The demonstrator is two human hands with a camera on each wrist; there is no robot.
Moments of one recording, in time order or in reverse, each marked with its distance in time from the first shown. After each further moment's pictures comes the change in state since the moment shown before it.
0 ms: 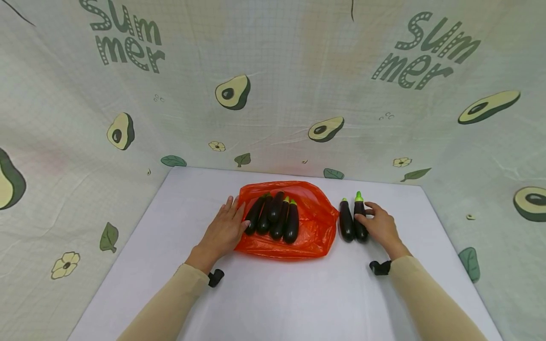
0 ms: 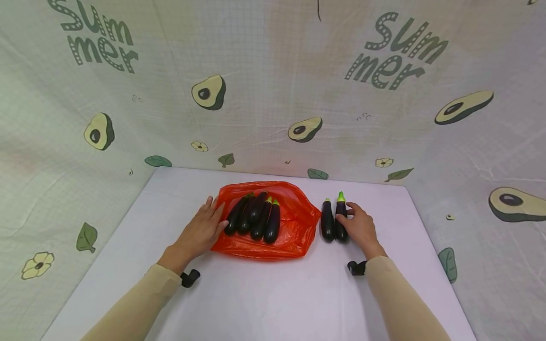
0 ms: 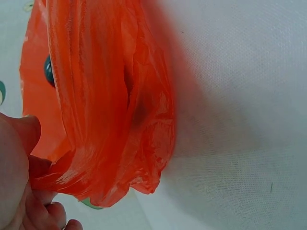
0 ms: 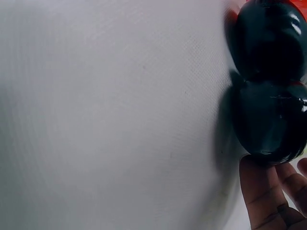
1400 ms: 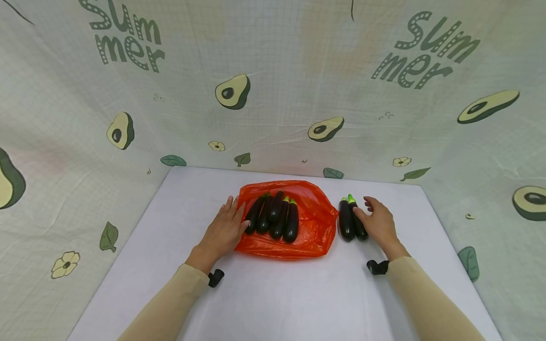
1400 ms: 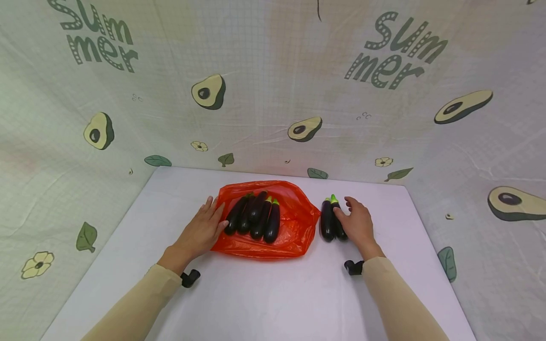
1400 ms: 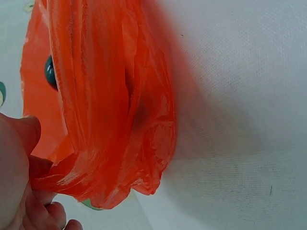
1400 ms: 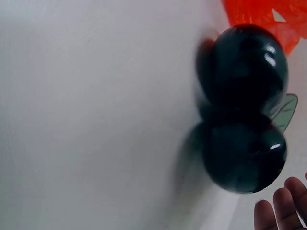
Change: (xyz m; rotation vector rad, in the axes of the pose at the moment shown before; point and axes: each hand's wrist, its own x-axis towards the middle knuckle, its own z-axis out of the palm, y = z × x) left_hand -0.002 0.001 -0.001 -0.008 -0.002 0.008; right_hand -0.008 -0.014 0.006 0.004 0.168 -0.099
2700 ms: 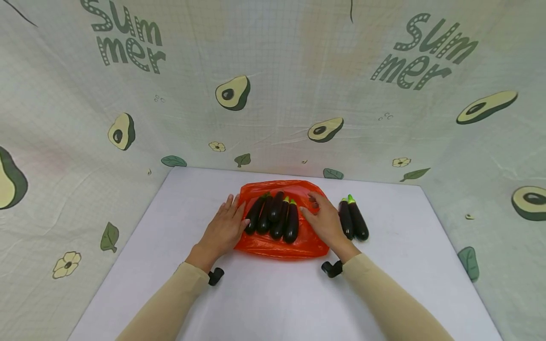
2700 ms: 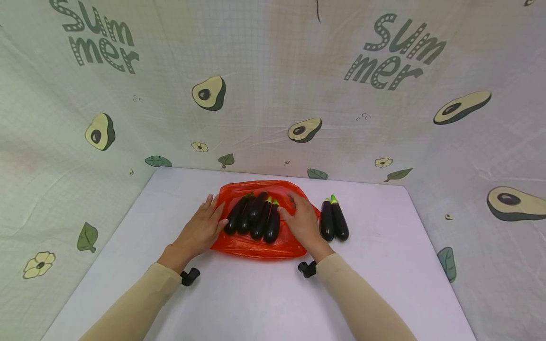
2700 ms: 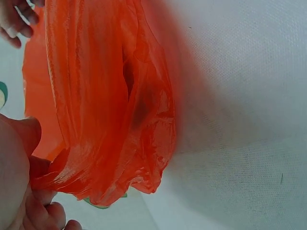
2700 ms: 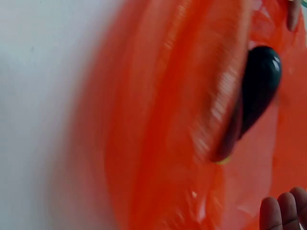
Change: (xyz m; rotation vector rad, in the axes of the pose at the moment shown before) left_hand 0.001 0.003 -0.008 0.016 0.002 -0.011; right_hand -0.029 -0.129 0.063 0.178 -0.089 -0.165
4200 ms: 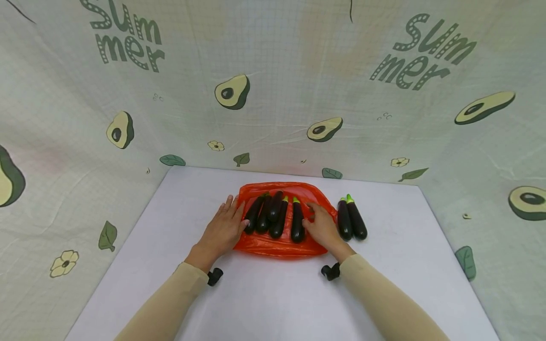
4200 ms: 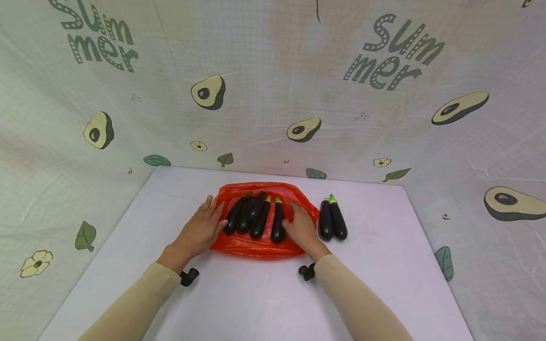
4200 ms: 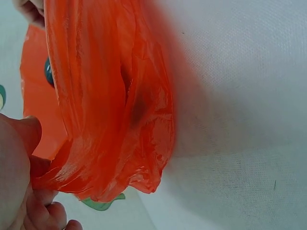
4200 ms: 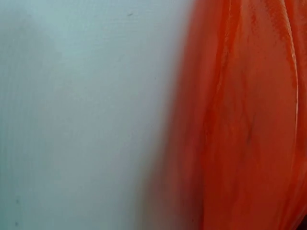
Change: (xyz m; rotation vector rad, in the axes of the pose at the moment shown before) left_hand -0.001 0.000 0.004 0.001 -0.004 0.002; right_hand 0.004 0.028 0.020 -0.092 -0.118 0.082
